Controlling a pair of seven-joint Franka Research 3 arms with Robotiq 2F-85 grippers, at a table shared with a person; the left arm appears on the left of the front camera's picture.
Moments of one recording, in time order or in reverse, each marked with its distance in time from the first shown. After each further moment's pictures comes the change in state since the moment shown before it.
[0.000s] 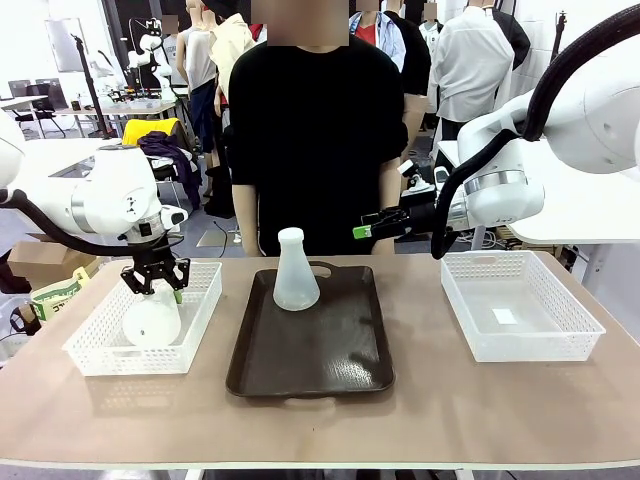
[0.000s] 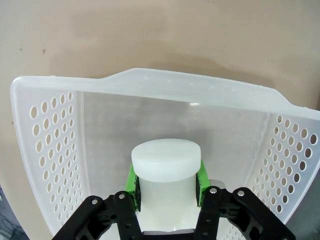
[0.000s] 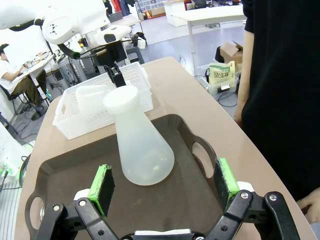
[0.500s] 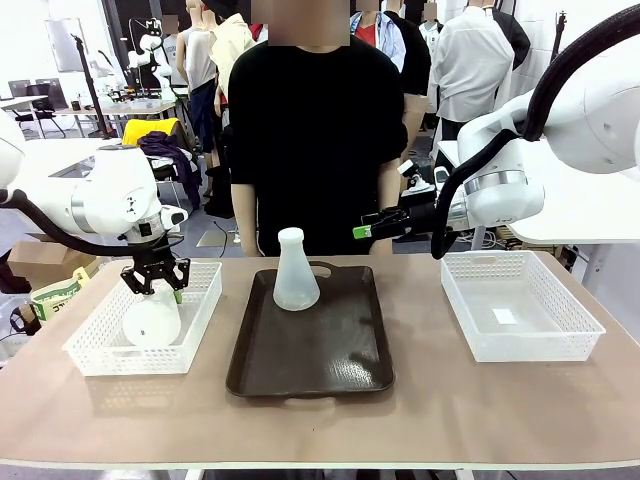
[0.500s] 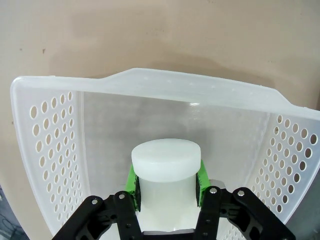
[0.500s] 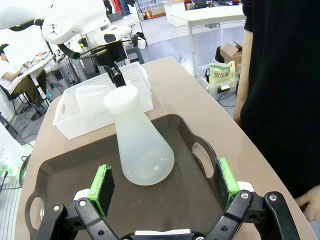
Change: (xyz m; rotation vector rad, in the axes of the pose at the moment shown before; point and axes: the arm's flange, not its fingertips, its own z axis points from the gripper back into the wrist) left arm 0.000 0.000 0.000 0.000 0.000 0.000; right arm 0.000 0.000 0.000 0.000 0.000 0.000
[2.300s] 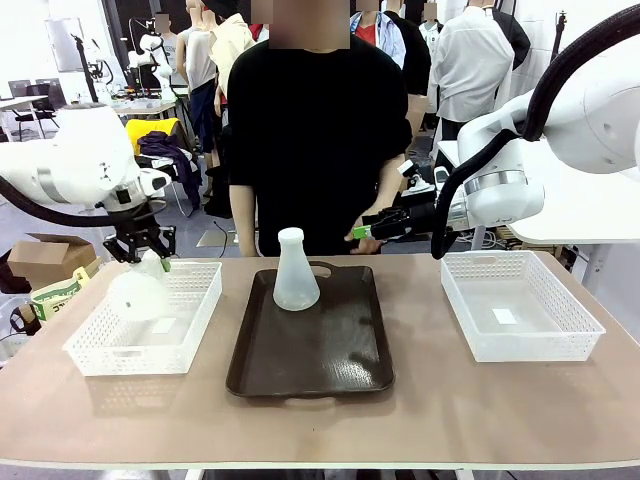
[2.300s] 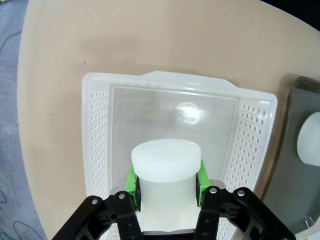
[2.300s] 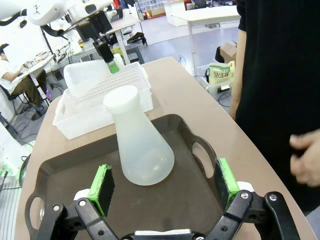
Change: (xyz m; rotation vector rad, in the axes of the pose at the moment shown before) left arm -0.013 0.017 0.090 -0.046 -0.111 -0.010; right arm 0.000 0.000 0.000 0.000 0.000 0.000
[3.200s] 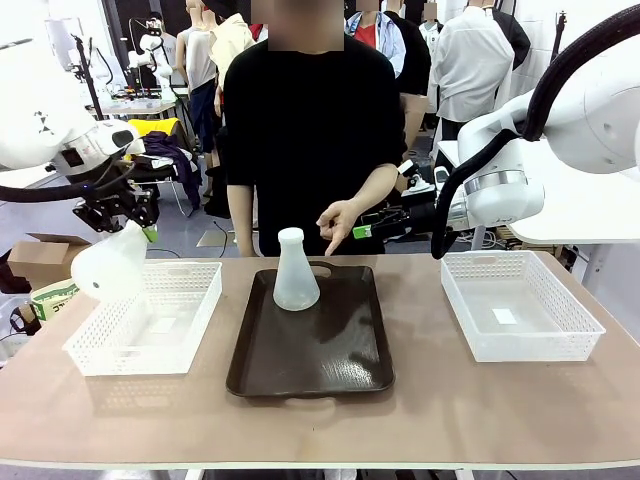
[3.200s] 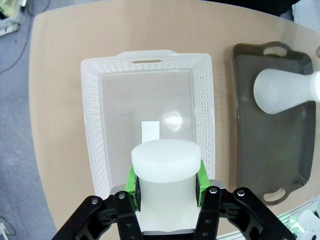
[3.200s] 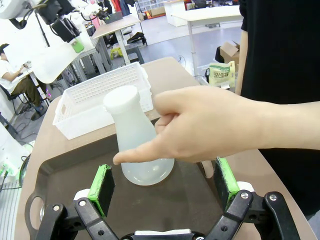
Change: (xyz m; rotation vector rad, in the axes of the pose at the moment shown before) left arm -0.069 -0.003 0.103 -0.096 -0.129 -0.151; right arm 0.000 0.000 0.000 0.000 0.000 0.000
